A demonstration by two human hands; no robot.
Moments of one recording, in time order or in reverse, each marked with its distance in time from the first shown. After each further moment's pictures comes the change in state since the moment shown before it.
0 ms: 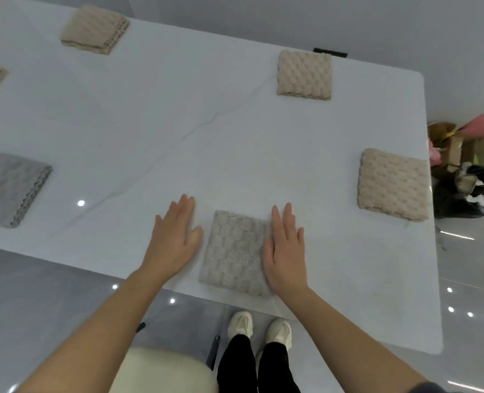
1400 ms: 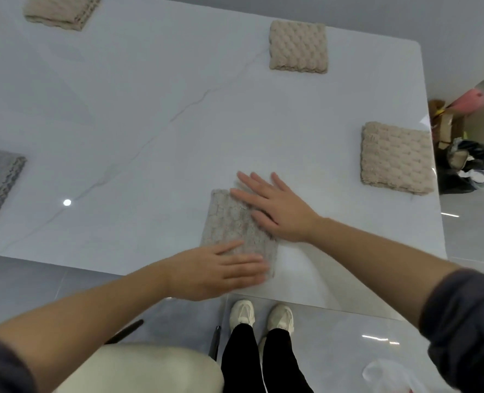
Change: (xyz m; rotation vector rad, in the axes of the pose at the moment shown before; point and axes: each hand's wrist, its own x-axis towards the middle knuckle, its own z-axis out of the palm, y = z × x) left_hand -0.012 0.003 0.038 0.630 -0.175 1.384; right_hand 0.073 0.012 -0.028 -0.376 -0.387 -0.612
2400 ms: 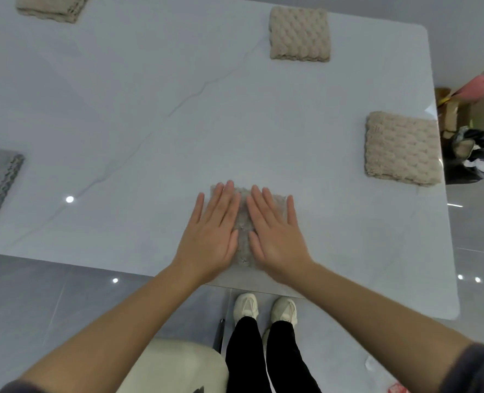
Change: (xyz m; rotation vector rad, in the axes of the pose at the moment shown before) left_hand 0.024 0.001 -0.003 -0.108 0.135 -0.938; right_hand -0.028 -0.064 0.053 -0.073 0.204 0.341
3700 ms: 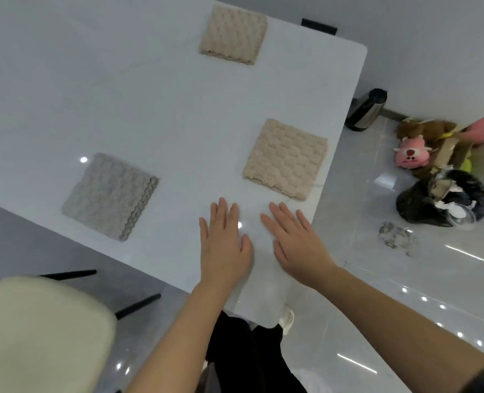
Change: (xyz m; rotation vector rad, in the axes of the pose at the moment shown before) left_hand 0.127 0.327 0.049 -0.366 0.007 -0.712; right_hand -0.111 0.309 -0.102 -0.015 -0.235 -0.237
